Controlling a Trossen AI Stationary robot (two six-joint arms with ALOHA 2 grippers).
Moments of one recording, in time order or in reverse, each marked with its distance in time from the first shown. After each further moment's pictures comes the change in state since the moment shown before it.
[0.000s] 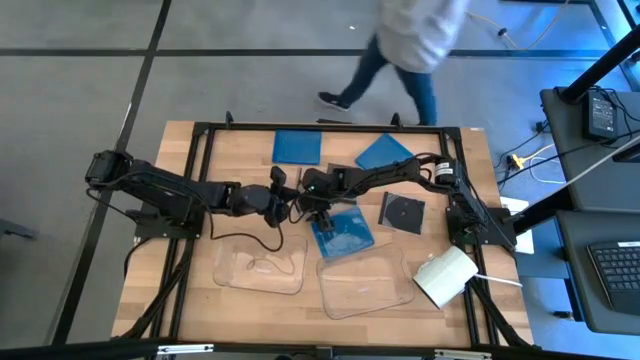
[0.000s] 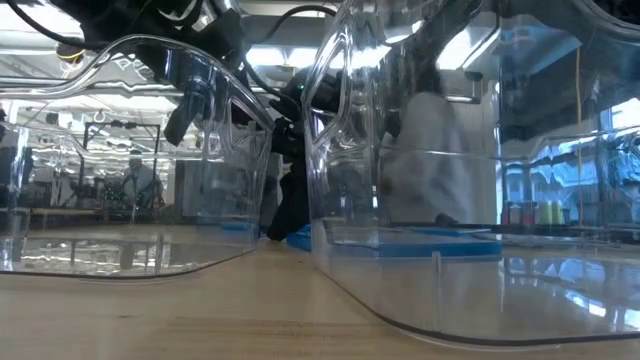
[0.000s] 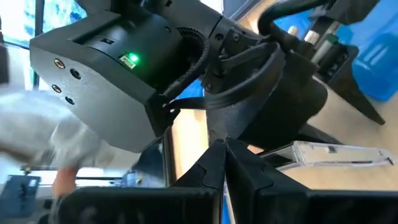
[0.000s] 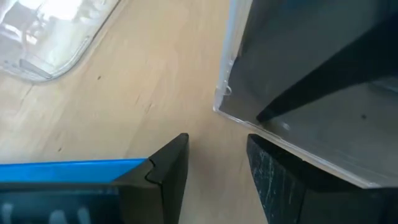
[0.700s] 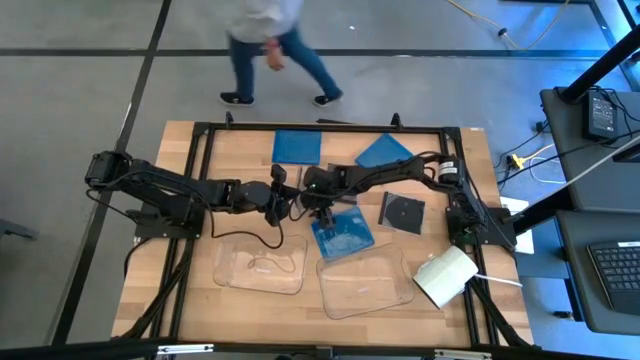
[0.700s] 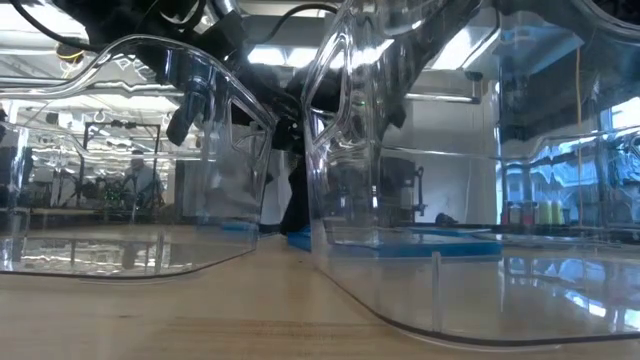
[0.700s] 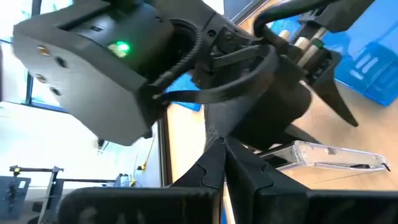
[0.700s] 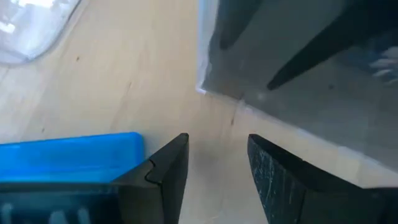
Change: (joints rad) left arm 0.029 0.000 -0.003 0.002 0.047 -0.003; right arm -0.006 -0.035 -0.001 -0.067 0.072 0.006
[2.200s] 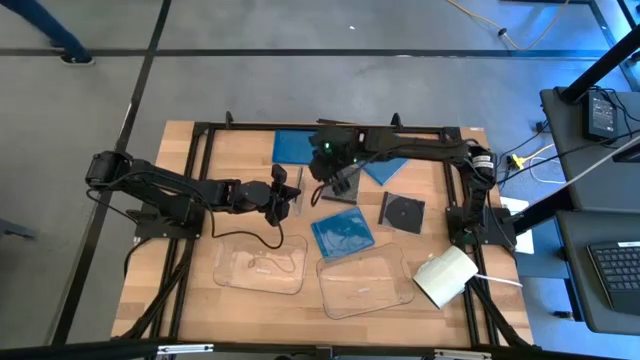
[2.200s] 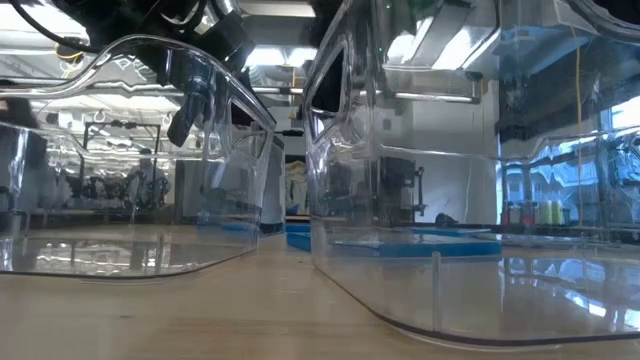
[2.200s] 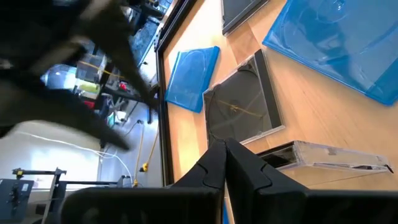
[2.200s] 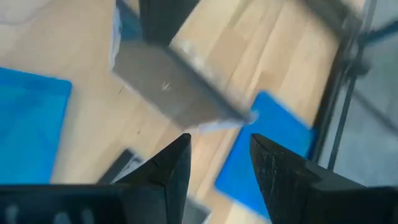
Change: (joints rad) left arm 0.000 0.002 -0.002 0.018 0.004 0.018; right arm -0.088 -0.254 0.237 -0.373 0.165 -0.488
